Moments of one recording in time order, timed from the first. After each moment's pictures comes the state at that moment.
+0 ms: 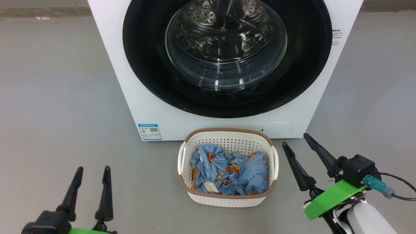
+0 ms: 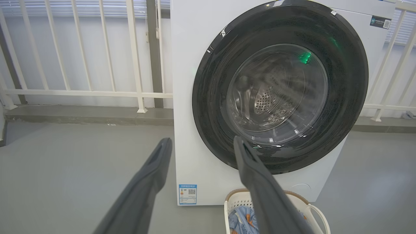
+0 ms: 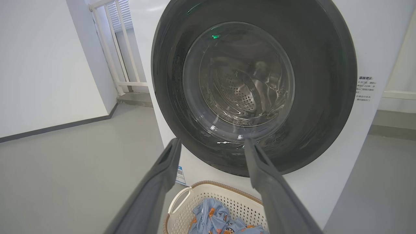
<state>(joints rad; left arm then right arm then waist) -0.01 0.05 -0.01 0.09 -0.19 -0.13 -0.25 -0.23 -0.25 0.27 0.24 0.38 0.13 -0.25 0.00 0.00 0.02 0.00</state>
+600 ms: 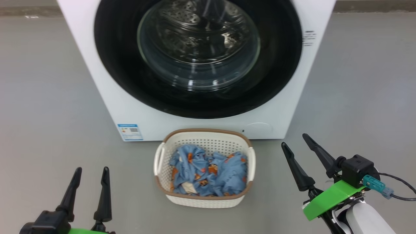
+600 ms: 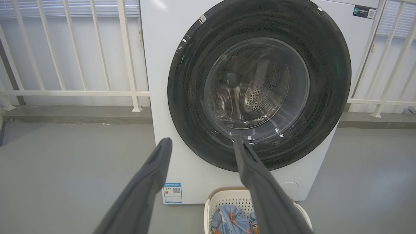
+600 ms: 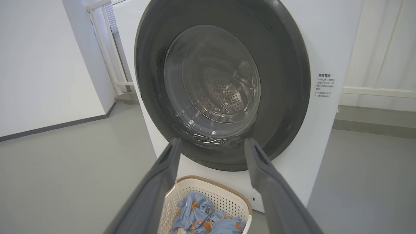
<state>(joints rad) -0.01 0.05 -0.01 0.09 -0.18 -0.13 -0.25 -0.23 -0.24 0.27 0.24 0.38 0.13 -0.25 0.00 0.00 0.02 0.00</state>
